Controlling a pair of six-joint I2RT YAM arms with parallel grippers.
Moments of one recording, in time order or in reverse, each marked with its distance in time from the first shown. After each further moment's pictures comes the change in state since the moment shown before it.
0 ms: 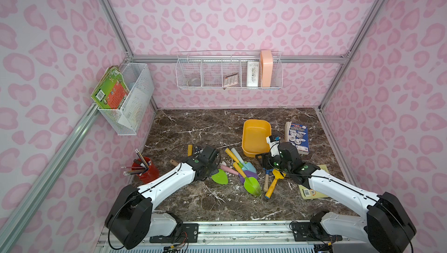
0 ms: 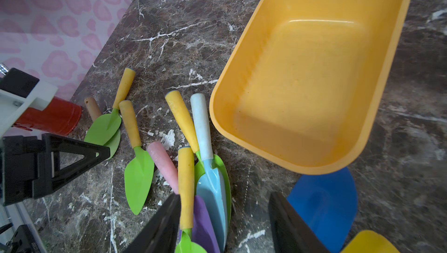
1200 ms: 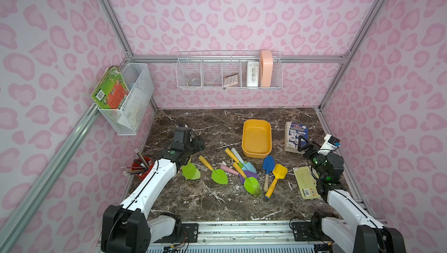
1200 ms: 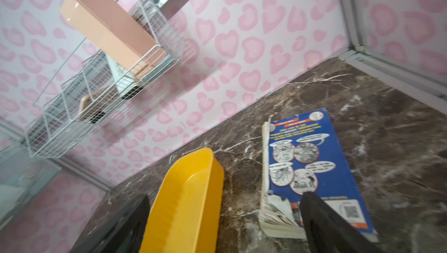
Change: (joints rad) left arm 0.332 -0.171 0.080 0.164 0.174 0.361; right arm -0.650 -0.233 -0.326 0.625 -0.154 0.179
